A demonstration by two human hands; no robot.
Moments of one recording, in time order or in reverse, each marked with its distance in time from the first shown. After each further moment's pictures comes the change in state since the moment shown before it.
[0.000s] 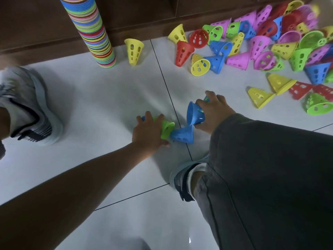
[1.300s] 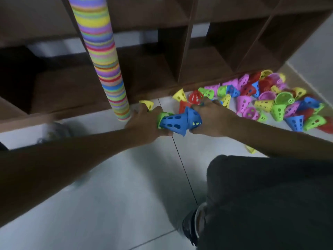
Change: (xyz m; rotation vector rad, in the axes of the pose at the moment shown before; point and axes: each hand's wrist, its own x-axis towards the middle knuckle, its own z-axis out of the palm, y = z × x) left_hand 0.021 -0.018 -0.212 -0.096 0.166 0.093; right_hand 0.003 -0.043 -0.173 -0.073 0.134 -0.147
